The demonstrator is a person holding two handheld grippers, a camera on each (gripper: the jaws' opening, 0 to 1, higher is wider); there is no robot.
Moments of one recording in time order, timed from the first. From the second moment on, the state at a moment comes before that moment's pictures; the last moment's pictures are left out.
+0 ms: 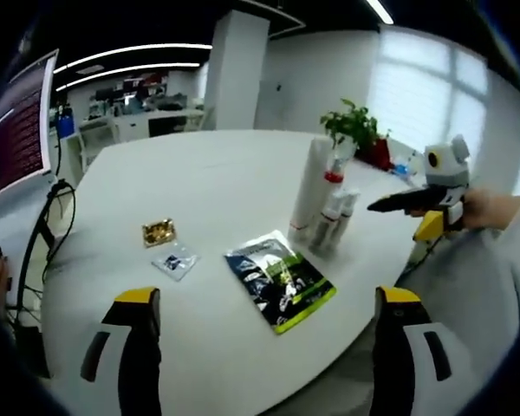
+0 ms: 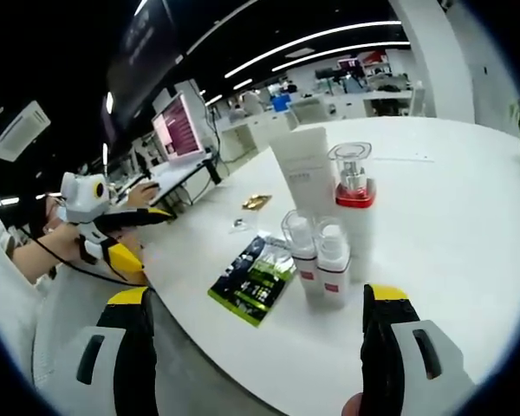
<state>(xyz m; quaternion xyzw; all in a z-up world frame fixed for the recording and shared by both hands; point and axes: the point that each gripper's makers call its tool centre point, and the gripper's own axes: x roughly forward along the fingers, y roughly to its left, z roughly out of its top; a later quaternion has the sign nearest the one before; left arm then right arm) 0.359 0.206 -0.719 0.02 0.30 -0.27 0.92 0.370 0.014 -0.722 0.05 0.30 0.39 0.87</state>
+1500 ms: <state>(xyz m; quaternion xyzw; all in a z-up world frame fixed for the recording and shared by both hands) 0.468 0.247 -0.790 -0.06 0.36 -0.04 0.93 0.376 0.007 -0.720 0.10 0.30 0.36 0.87</state>
